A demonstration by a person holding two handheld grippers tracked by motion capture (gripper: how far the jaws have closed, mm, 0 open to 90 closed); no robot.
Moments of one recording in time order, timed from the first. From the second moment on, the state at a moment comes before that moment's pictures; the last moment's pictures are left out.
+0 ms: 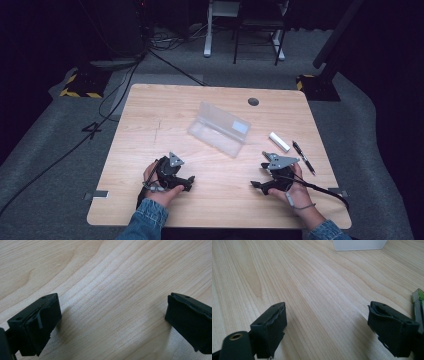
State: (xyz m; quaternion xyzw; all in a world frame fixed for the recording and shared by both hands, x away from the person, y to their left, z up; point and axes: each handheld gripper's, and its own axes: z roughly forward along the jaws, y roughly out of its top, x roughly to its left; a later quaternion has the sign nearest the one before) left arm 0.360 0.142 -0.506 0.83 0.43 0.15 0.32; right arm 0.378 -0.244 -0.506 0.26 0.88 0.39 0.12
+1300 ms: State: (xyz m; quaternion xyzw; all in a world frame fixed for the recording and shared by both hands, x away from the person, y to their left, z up) left arm 0.356 0.151 -0.487 0.82 0.44 0.17 0.33; right arm 0.391 -0.231 -0.449 0.30 0.86 0.40 0.13
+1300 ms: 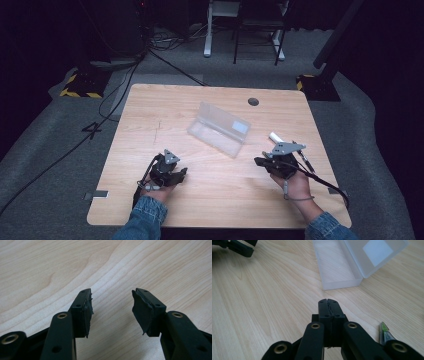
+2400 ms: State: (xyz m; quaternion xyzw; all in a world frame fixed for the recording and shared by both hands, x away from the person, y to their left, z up) left arm 0.354 0.158 -0.483 0.82 0.43 0.15 0.36; right arm 0.461 -0.140 -0.460 0.32 0.90 0.29 0.09
